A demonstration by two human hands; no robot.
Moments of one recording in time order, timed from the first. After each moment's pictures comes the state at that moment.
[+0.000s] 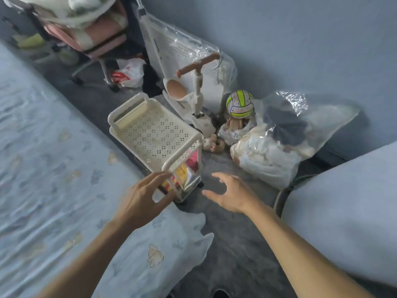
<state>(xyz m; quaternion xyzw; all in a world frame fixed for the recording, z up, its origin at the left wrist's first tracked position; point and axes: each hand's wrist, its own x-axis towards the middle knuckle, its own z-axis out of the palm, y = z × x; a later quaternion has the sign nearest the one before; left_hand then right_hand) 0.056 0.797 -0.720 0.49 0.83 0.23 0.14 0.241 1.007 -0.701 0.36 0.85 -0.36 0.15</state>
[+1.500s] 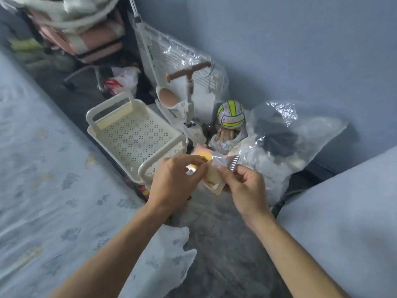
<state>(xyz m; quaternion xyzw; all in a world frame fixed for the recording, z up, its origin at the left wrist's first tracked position) 0.130 0.918 -0.718 0.40 0.79 0.45 0.10 0.275 1.027 -0.722 0.41 0.62 -0.62 -0.25</state>
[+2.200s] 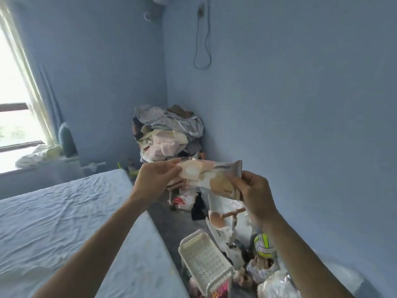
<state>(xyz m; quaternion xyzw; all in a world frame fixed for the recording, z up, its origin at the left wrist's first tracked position) 0.035 0.721 -0.123 0.28 0.70 0.66 0.05 0.206 0.922 -0.132 0.14 0.70 -0.63 -0.30</state>
